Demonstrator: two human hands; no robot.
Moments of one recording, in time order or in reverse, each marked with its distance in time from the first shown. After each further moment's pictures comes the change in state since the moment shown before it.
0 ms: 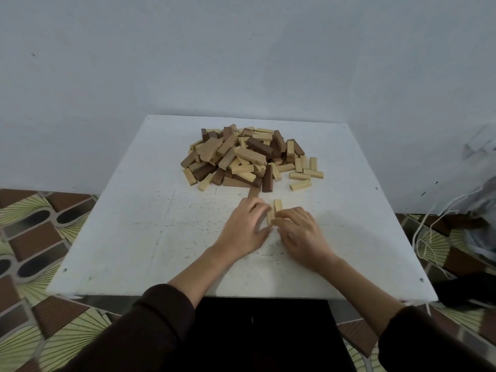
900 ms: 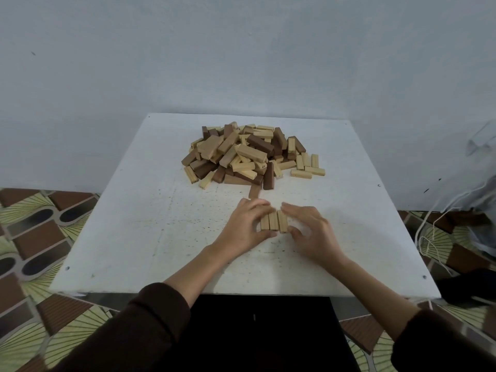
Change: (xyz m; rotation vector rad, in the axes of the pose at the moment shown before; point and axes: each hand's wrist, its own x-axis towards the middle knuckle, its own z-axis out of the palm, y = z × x) left_hand -0.003 0.005 -0.007 -0.184 -0.064 -0.128; right_hand -0.002 -0.006 -0.019 0.285 -0.001 0.263
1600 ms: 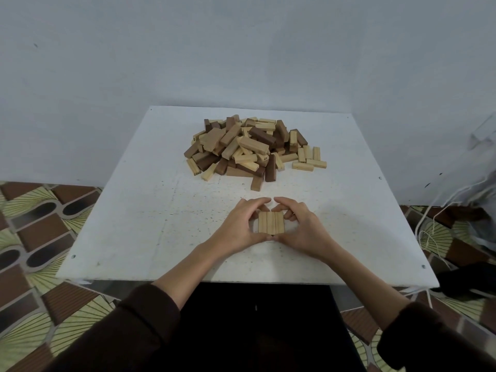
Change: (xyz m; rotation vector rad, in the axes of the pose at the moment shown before) left_hand -0.022 0.009 -0.015 -0.183 -0.105 -0.144; right_hand -0.001 -0.009 0.011 0.158 -0.250 0.206
